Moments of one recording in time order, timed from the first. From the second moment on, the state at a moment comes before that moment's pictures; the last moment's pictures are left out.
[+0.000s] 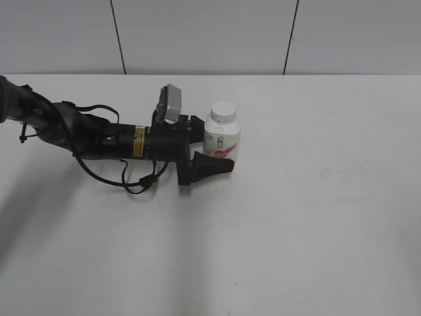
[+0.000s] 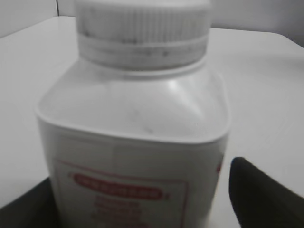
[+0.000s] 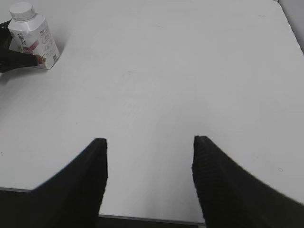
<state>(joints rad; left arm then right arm) -0.29 2.55 -1.53 1.47 -1.20 -0.70 0.15 -0.01 -0.51 0.02 1.08 -0.05</state>
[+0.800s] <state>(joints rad) -0.29 2.54 -1.53 1.55 -1.21 -0.70 0.15 -0.01 -0.51 0.02 1.08 -0.05</state>
